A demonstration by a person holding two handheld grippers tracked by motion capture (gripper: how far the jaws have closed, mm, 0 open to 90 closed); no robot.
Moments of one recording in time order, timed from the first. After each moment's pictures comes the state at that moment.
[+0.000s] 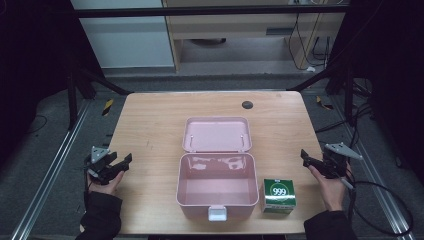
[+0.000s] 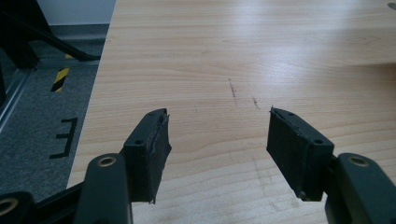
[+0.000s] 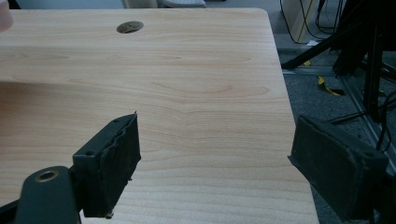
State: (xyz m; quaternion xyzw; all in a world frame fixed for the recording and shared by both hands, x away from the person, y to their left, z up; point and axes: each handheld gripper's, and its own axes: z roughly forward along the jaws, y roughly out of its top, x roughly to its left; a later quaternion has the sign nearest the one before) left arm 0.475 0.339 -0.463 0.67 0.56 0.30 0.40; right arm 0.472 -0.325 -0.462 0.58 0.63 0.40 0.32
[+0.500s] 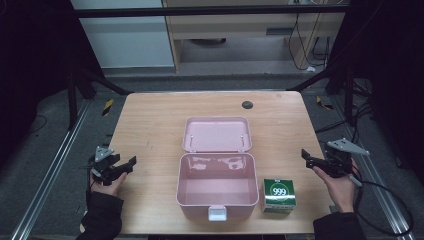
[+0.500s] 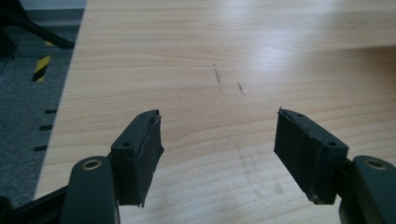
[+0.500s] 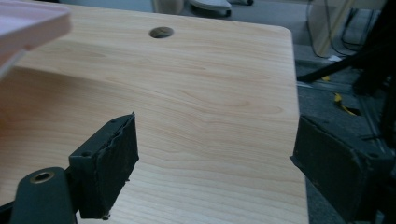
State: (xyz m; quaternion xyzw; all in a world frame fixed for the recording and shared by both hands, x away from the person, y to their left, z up) left arm 0.478 0.332 -0.467 0.69 0.56 0.26 0.38; right arm 0.463 -0.323 -0.429 0.53 0.68 0.41 0.31
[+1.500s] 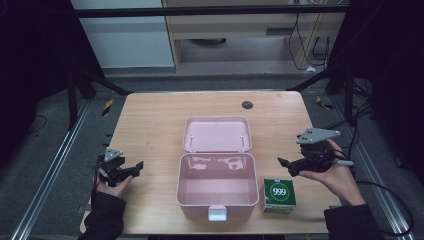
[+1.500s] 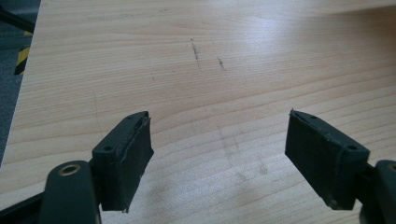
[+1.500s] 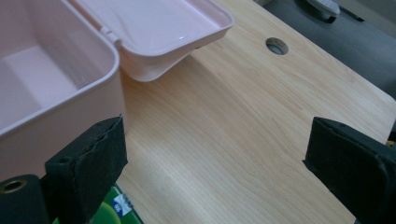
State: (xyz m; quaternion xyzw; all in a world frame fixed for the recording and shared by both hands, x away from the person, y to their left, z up) left arm 0.481 0.320 -0.475 0.72 0.54 0.24 0.36; right arm 0.455 -0.250 -0.355 0.32 0.85 0.34 0.24
